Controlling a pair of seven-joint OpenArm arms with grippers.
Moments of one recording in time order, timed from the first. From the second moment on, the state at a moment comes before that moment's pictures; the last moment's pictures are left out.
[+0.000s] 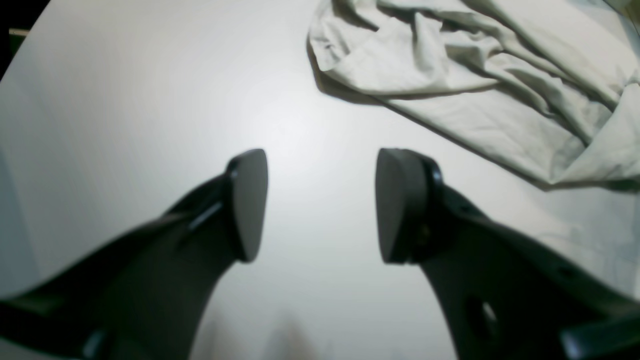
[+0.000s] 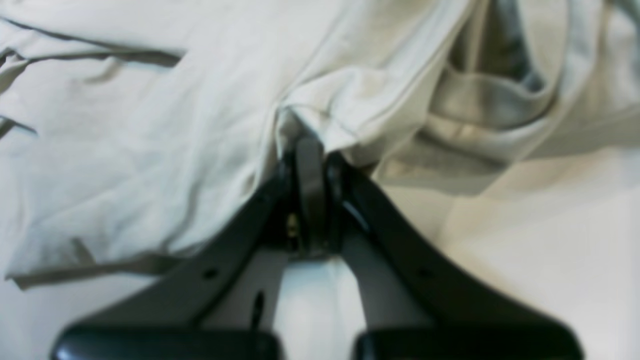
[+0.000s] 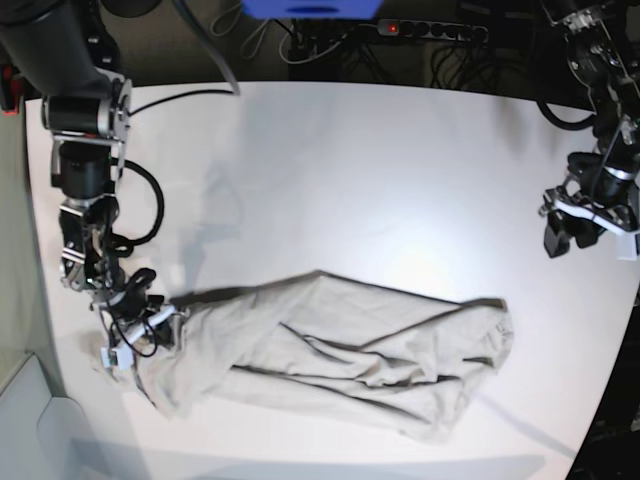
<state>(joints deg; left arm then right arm) 11.9 -14.9 -32.4 106.3 -37.9 -14.5 48.2 28.5 14.0 7.2 43.4 15.0 25.4 -18.5</state>
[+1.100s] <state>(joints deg) 12.9 -11.3 -34.1 112.1 -37.9 -14.5 48.2 0.2 10.1 25.9 105.3 15.4 26.4 -49.7</state>
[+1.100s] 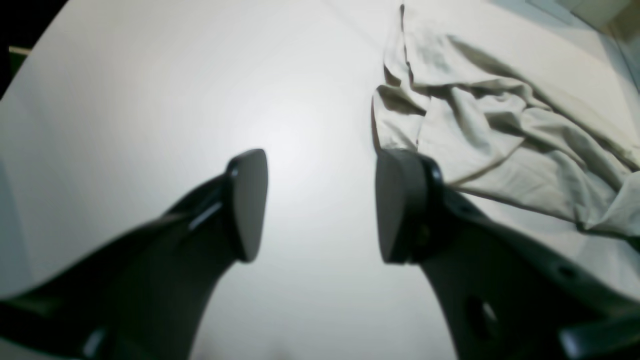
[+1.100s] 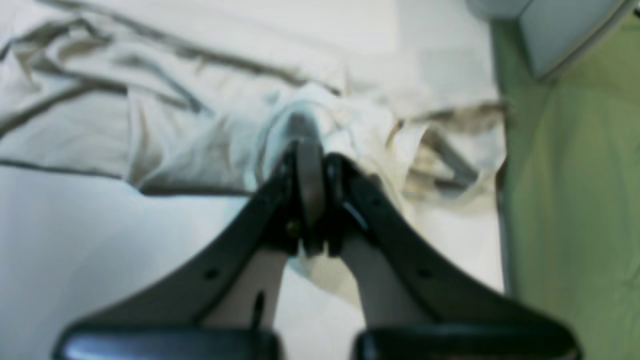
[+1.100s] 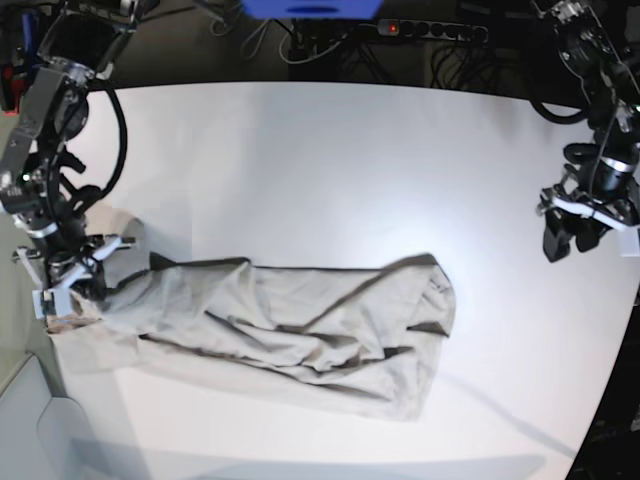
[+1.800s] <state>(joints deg) 11.9 -10.0 -32.0 112.2 -38.1 -14.5 47.7 33.3 9.2 20.8 99.9 14.9 25.9 -51.1</state>
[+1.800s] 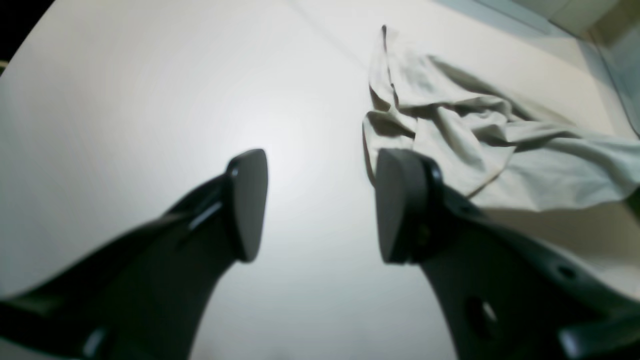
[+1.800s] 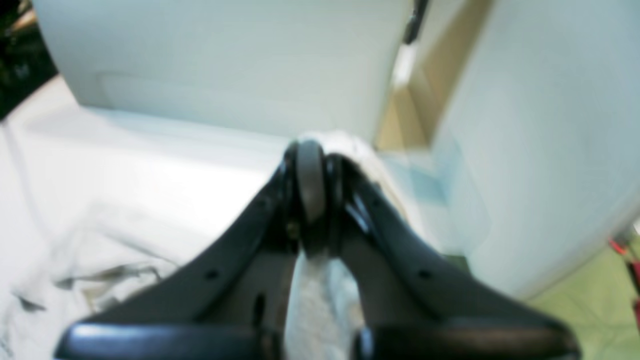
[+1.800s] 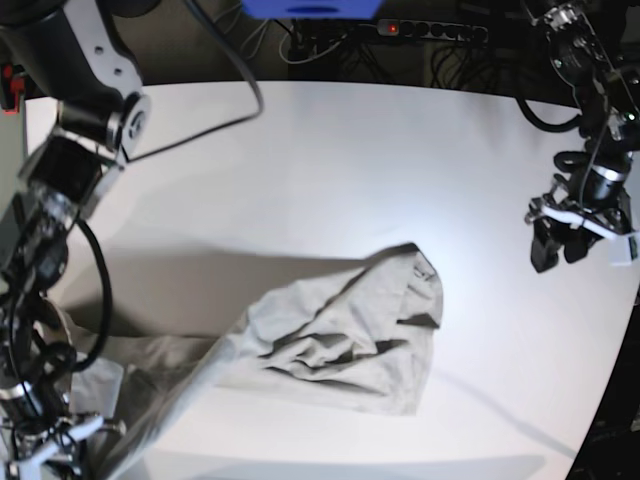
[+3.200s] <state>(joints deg) 11.9 -10.2 -32.4 113.3 -38.0 -14.5 48.3 13.7 15.0 21.9 81.6 20.5 25.7 -50.6</state>
